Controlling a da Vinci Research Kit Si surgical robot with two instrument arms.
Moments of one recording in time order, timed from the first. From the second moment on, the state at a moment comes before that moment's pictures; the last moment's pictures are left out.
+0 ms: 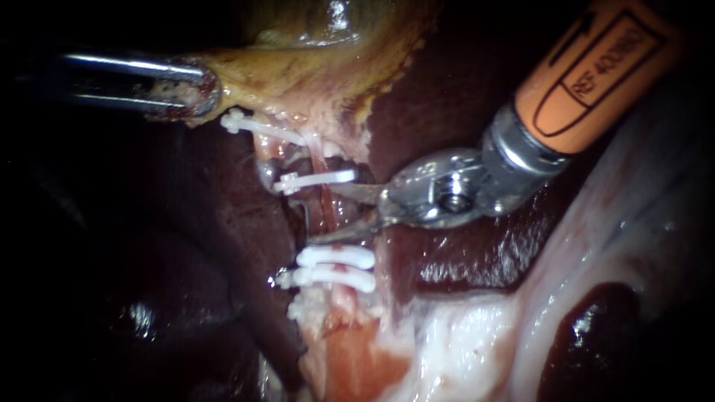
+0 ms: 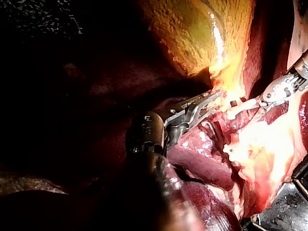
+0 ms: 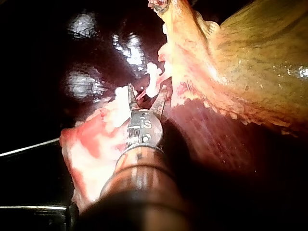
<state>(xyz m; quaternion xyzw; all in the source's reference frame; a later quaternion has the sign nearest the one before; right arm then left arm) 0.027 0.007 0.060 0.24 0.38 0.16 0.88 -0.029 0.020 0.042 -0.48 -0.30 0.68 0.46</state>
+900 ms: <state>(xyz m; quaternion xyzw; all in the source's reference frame) 0.031 0.005 0.055 0.34 0.47 0.16 0.79 -0.029 0.020 0.042 -0.48 -0.30 0.68 0.46</state>
